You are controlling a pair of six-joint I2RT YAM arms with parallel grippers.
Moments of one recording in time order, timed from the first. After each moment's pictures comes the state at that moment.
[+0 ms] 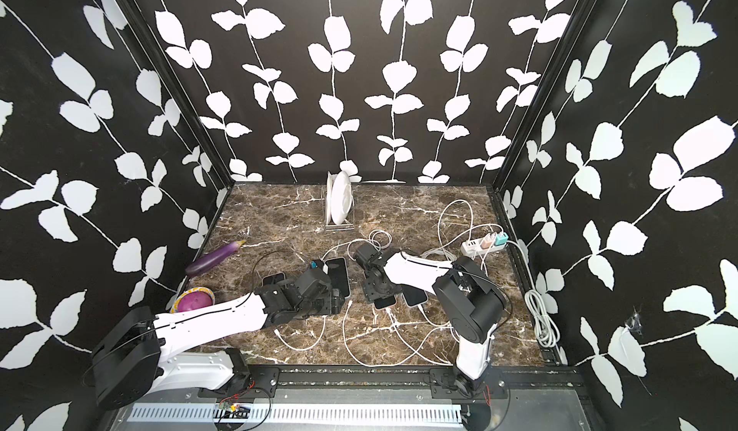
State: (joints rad) left arm -0.96 1.24 0.64 -0.36 -0.09 -0.85; right arm 0.80 1.81 1.11 -0.72 0.05 0.43
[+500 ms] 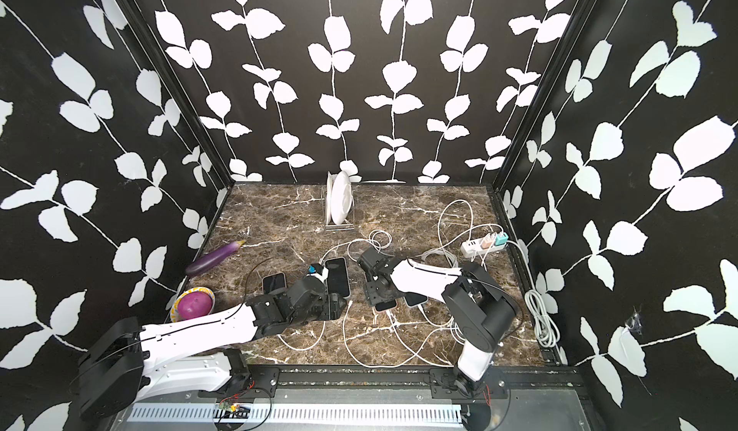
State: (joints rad) left arm -1.01 1.14 0.52 -0.20 -0.07 -0.89; right arm 0.82 1.68 0.96 -0.61 0.03 0.46
